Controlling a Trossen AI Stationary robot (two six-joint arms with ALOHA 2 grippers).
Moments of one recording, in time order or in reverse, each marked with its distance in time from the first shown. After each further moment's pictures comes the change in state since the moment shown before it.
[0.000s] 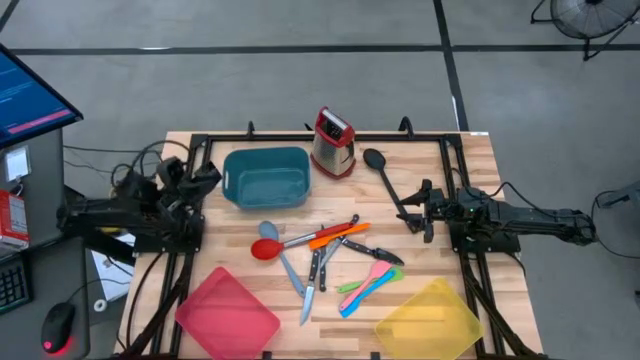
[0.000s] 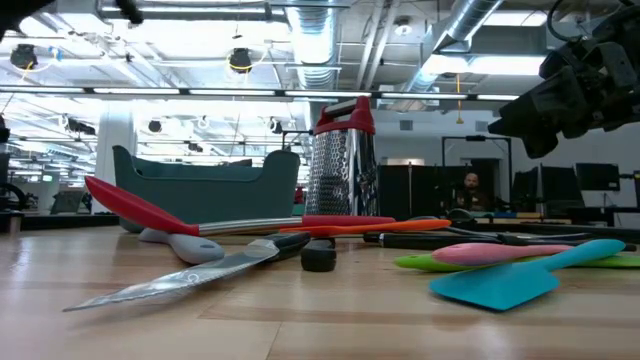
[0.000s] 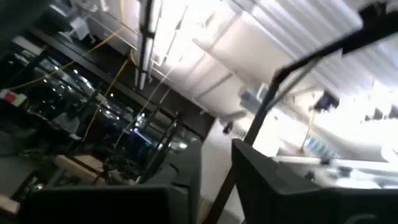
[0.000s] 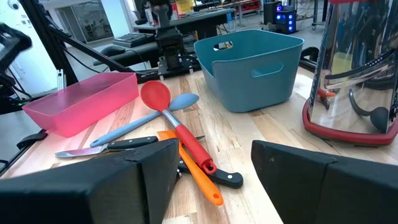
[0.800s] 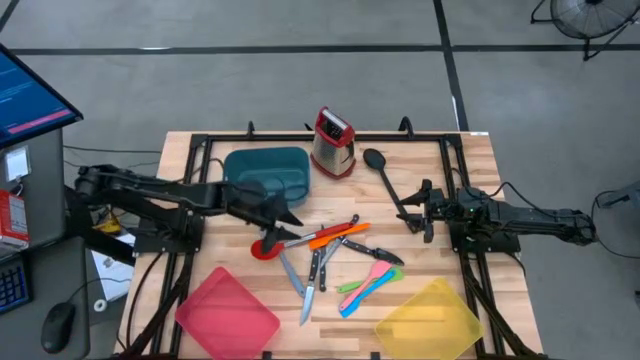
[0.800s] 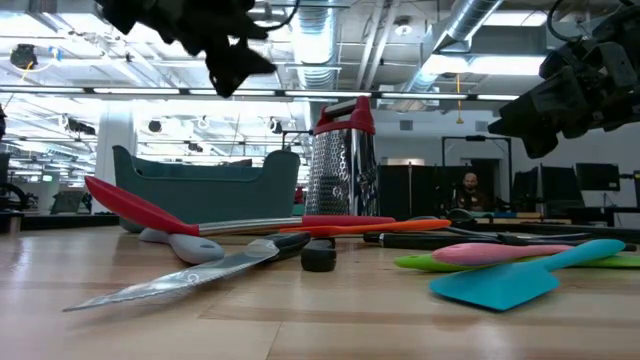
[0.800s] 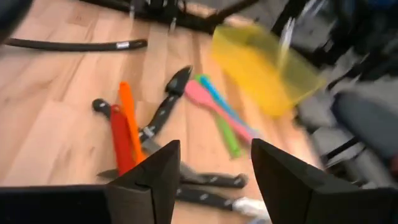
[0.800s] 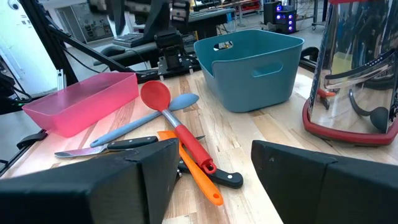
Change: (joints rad) left arm -0.085 0.903 0.426 -0.613 0.139 0.406; right arm 0.000 0.000 0.000 0.000 0.000 0.000
